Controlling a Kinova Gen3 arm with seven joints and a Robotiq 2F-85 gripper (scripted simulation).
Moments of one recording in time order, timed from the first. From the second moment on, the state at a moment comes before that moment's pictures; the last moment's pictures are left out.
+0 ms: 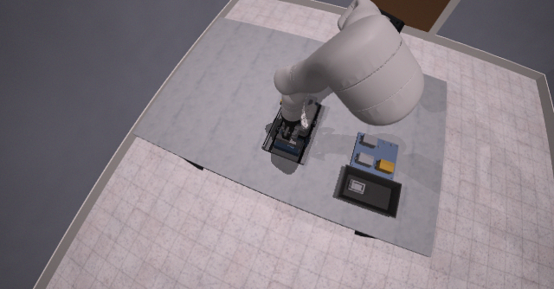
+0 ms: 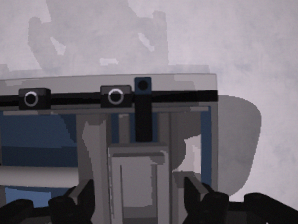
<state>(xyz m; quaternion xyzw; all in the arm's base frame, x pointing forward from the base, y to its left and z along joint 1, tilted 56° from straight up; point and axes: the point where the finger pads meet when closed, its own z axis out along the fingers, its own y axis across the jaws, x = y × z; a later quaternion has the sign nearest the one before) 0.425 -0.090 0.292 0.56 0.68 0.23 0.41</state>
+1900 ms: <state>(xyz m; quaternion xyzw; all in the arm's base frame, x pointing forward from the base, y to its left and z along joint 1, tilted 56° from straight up) 0.425 -0.090 0.292 0.56 0.68 0.24 0.41</state>
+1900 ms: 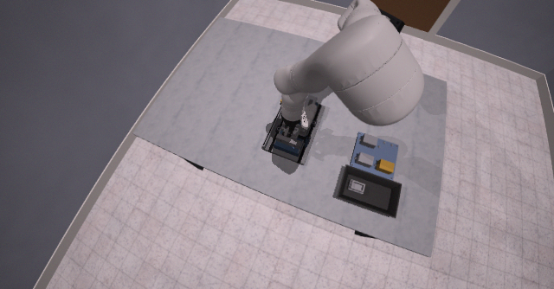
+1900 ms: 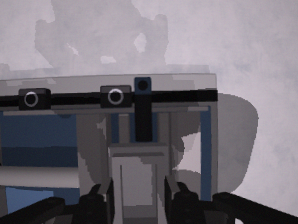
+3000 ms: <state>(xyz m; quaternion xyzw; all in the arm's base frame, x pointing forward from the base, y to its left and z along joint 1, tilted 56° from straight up) 0.414 -0.095 0.299 0.56 0.68 0.23 0.41</state>
